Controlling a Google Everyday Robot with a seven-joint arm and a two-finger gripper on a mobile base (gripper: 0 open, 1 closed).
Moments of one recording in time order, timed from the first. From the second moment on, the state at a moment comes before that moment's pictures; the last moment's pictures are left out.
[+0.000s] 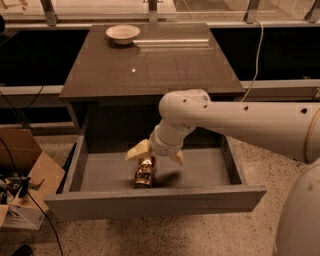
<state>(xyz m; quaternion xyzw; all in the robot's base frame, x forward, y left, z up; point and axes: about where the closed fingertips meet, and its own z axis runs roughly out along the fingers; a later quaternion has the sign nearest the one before) 0.563 0.004 0.645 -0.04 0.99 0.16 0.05</state>
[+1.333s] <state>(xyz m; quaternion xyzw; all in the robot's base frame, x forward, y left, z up) 0.550 0.013 0.643 0.01 0.99 0.16 0.04</state>
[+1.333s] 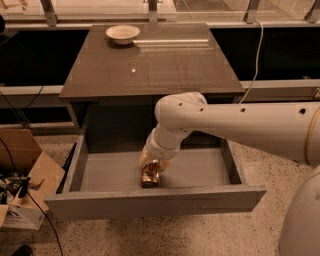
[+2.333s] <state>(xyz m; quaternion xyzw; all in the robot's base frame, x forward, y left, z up) 0.542 -0.047 0.762 0.00 0.94 0.30 0.15</state>
